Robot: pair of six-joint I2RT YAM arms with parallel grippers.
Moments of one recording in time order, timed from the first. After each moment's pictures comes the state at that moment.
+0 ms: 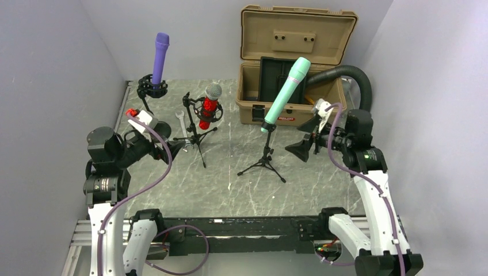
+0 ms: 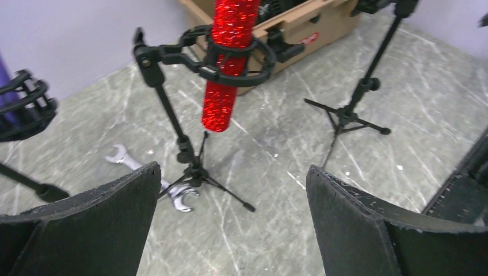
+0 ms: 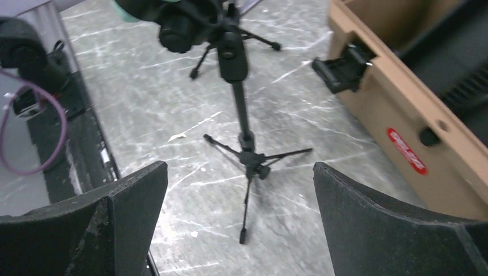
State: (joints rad) left arm 0.11 0.64 0.98 -0.54 0.78 0.18; right arm 0.02 0.86 1.00 -0.60 -0.94 -0.31
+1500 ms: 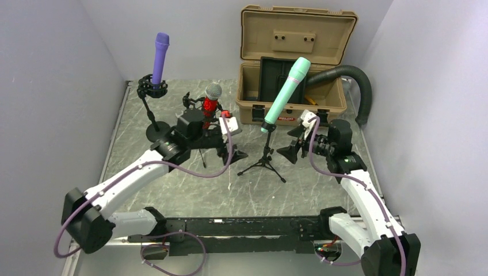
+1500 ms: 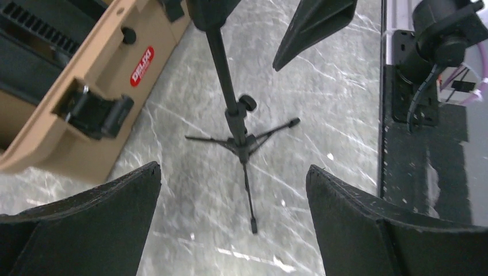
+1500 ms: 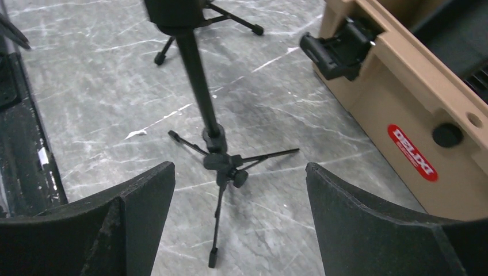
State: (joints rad) left arm -0.67 1.15 0.98 -0.17 0.61 0.27; right arm 0.18 0.90 0.69 -0.19 -0.82 -0.30
